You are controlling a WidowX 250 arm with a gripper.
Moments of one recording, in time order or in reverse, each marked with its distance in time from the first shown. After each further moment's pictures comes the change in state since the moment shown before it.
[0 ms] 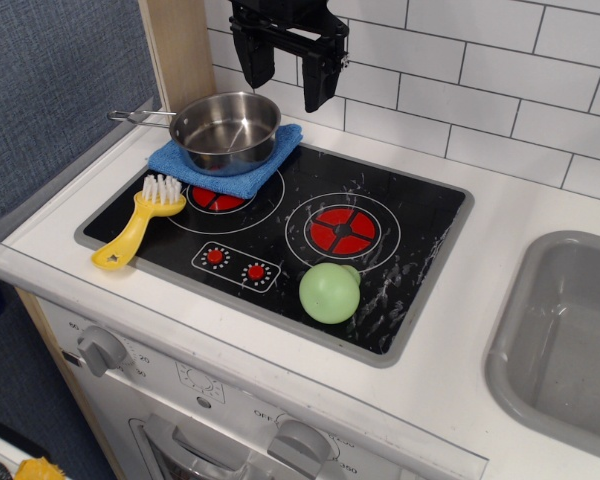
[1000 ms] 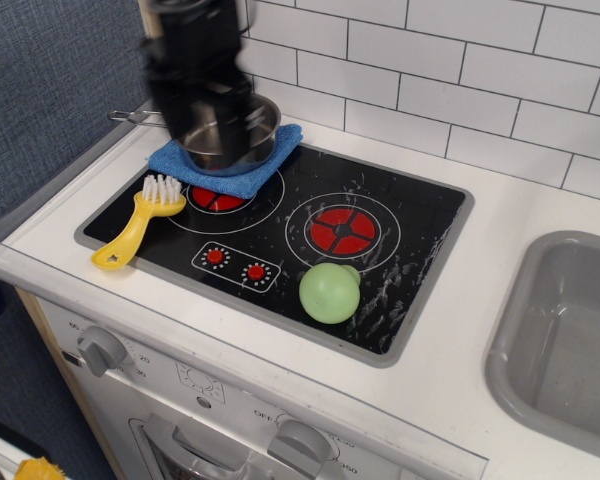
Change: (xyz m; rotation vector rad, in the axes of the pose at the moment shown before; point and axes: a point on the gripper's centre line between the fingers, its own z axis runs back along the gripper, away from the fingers) arm -0.088 0.023 0.000 -0.004 0.018 -0.013
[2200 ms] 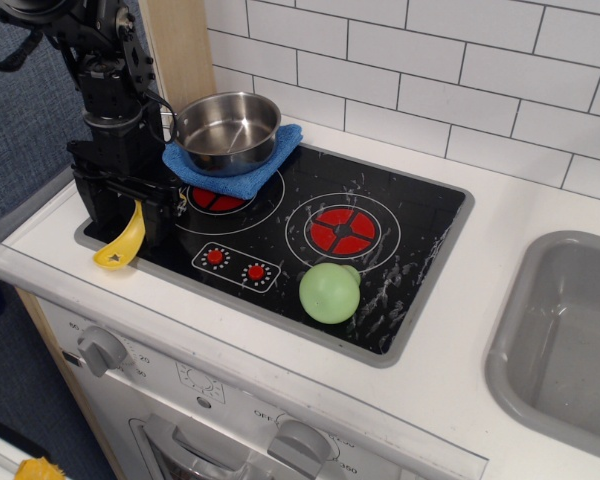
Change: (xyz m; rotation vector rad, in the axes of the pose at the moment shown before) arm -0.045 0.050 -0.082 0.076 0.132 0.188
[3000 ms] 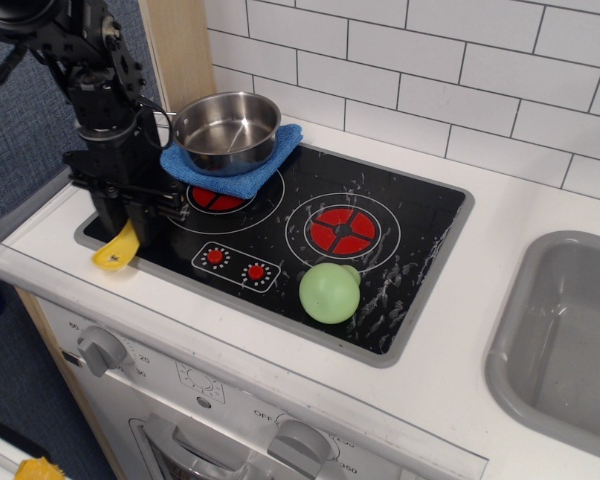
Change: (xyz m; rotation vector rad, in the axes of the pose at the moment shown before) arm -0.011 -0.008 0.008 -0.038 -0.040 0.073
